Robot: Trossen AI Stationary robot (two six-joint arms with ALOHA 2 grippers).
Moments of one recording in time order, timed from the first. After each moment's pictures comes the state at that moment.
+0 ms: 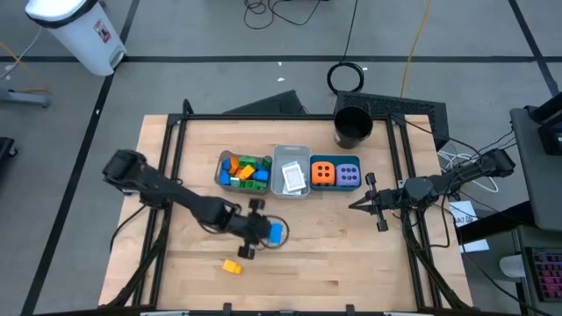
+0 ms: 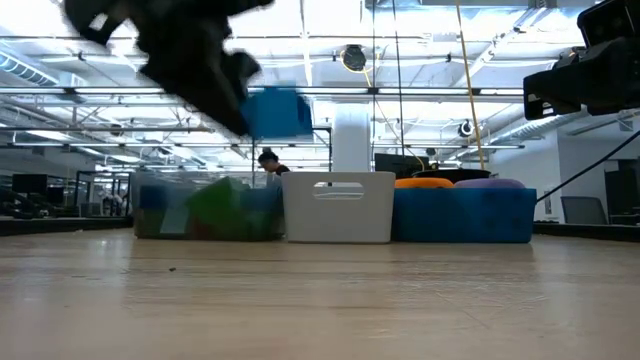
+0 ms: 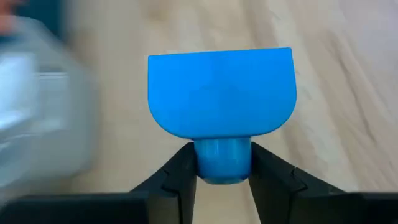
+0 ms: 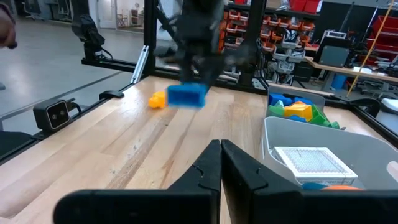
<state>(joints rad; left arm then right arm) -0.38 1.67 1.07 -0.34 -0.20 -0.05 0.33 0.33 0.02 0.26 0.16 -0.10</state>
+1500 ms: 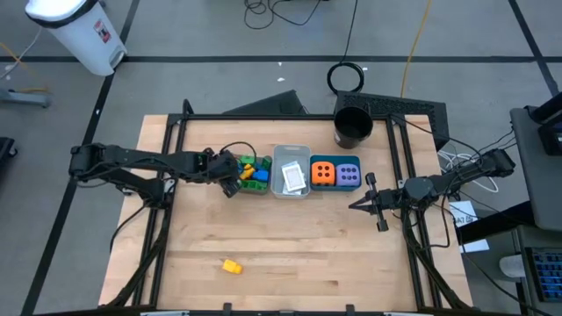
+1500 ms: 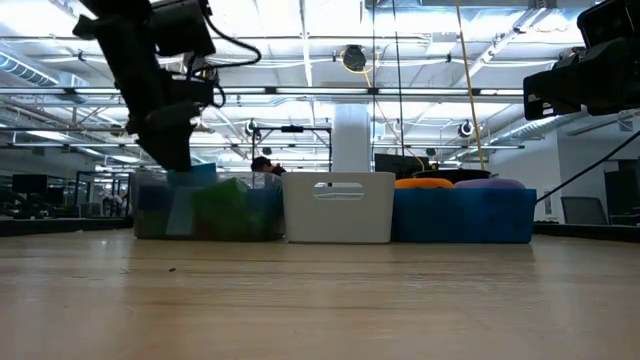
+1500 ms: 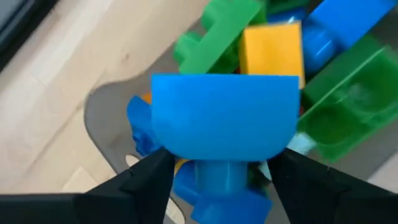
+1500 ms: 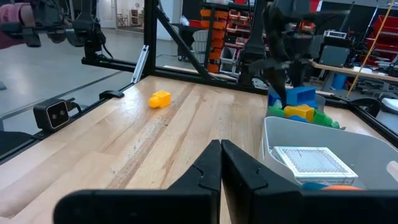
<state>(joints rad) 0.11 1.26 0.74 -0.65 -0.35 -0.46 0.33 0.33 0.02 0.26 0.16 -0.10</state>
